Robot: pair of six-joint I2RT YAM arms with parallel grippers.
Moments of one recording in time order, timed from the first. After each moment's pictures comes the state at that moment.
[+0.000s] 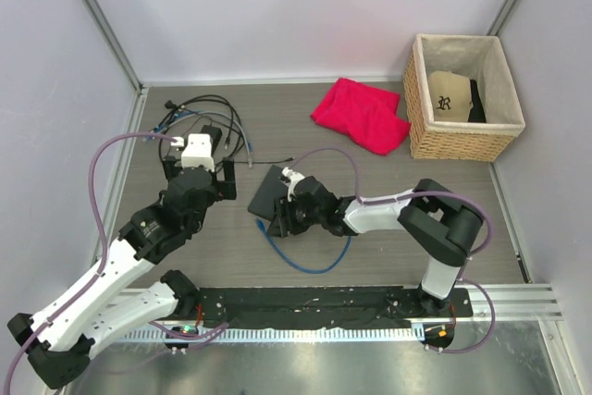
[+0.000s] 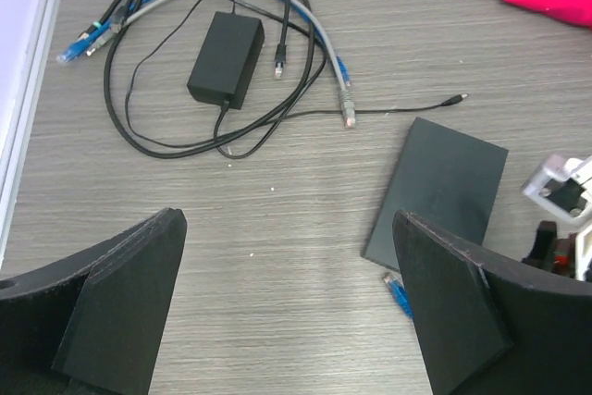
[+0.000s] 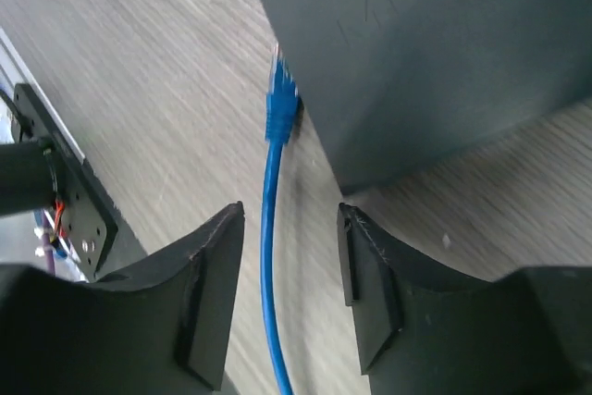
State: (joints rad) left arm -0.74 0.75 0.86 -0.56 -0.69 -0.26; right arm 0.95 1.74 0.81 0.27 -0.24 0.64
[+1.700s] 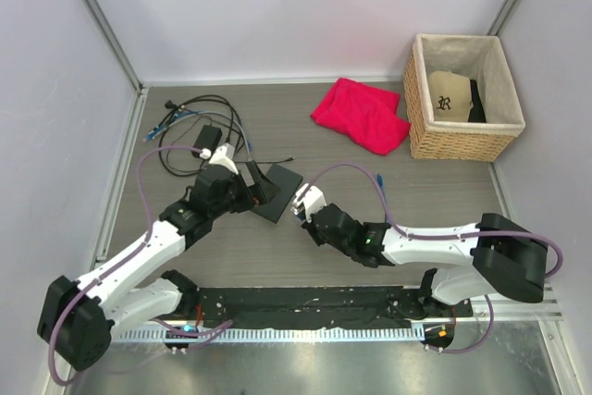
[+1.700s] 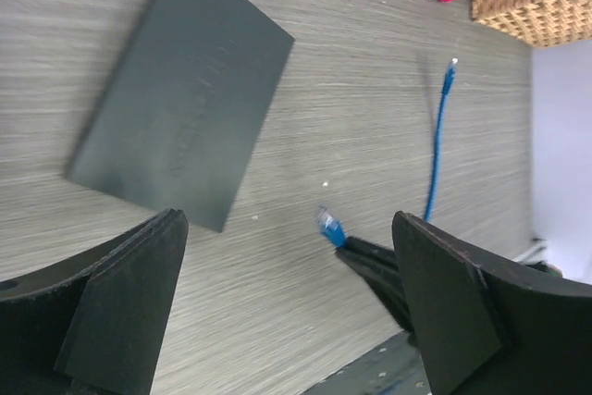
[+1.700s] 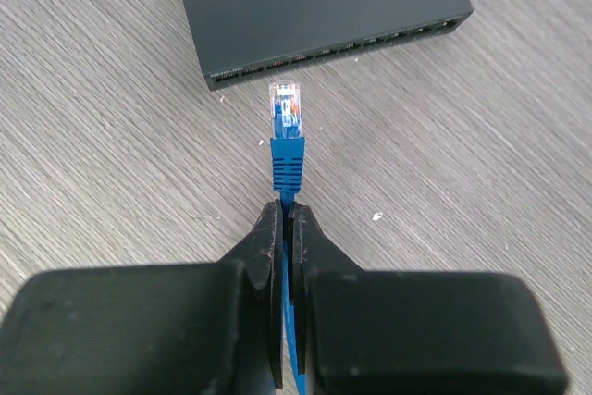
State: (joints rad) left arm -0.58 0.95 0.61 -0.20 0.01 -0.80; right arm 1.14 1.36 0.59 0.18 0.36 0.13
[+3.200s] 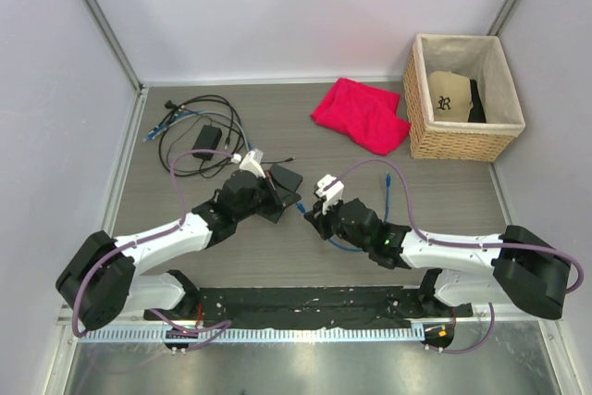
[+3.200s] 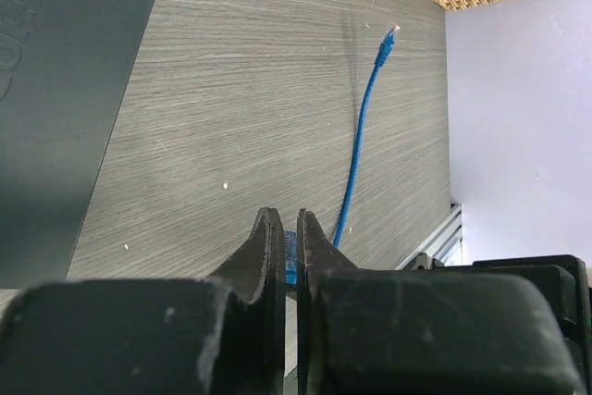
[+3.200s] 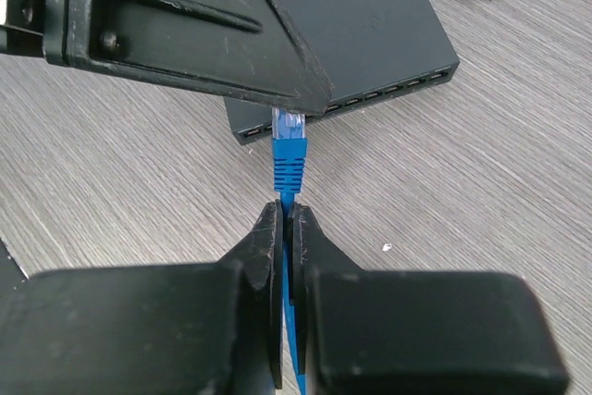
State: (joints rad) left arm -0.73 1.23 0.55 0.25 0.05 -1.00; right arm 1.05 1.20 0.45 0.40 0.21 0.19
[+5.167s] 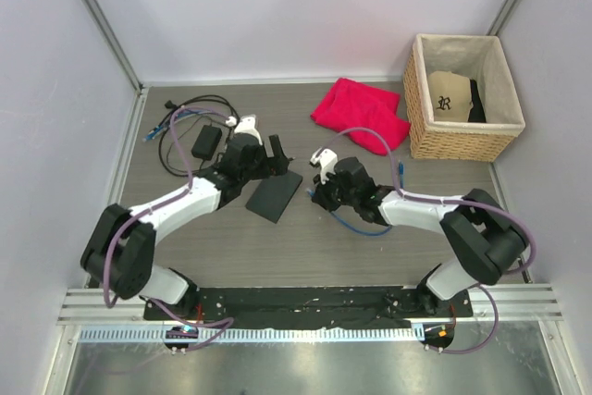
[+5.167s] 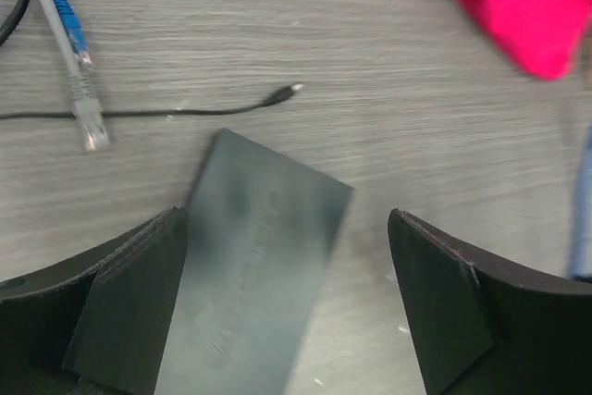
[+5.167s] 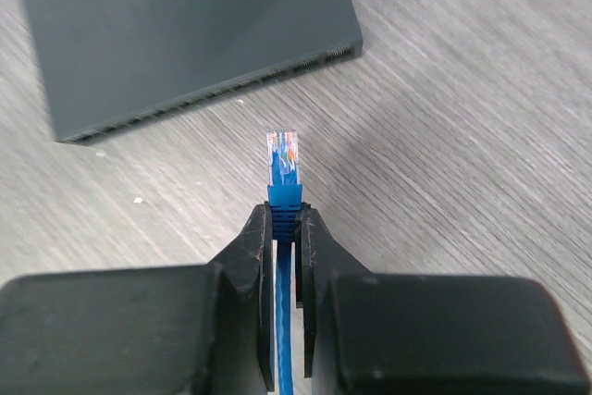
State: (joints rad) left arm -0.57 1.40 0.82 0.05 -0.14 -0.59; right arm 0.71 1.50 0.67 0.24 -0.13 0.04
